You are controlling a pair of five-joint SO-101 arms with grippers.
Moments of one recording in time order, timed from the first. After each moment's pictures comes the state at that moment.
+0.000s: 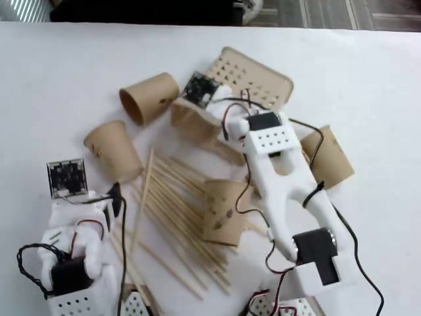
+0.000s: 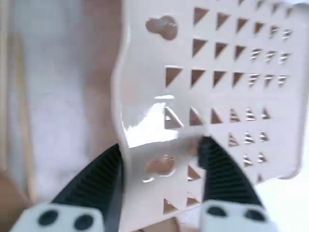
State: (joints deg) left arm -19.9 -104.9 88.6 66.5 -5.2; right arm -16.7 0.0 17.1 48.2 48.0
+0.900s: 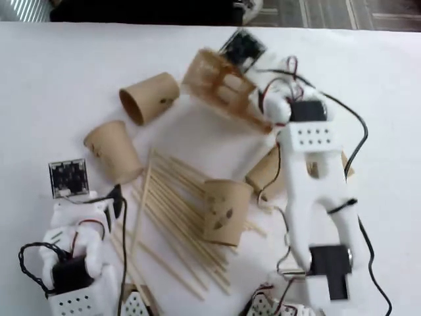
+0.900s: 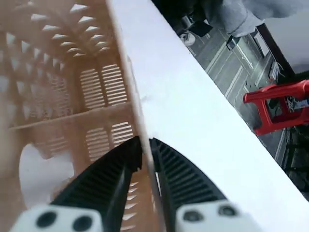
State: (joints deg) left arm -19.9 -104.9 90.0 66.4 -5.2; right arm -5.0 -3.7 4.1 47.1 45.6
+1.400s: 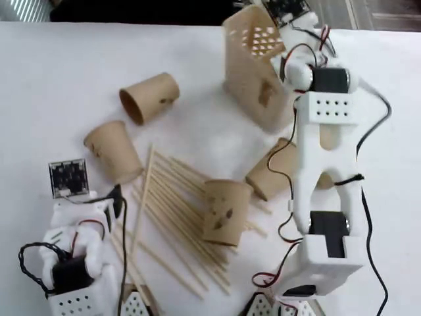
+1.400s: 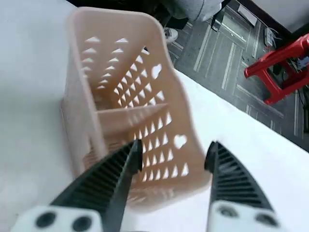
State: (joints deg) left arm -19.9 -104.9 90.0 66.4 -5.2; right arm -1.6 7.7 -23.2 60.4 32.7
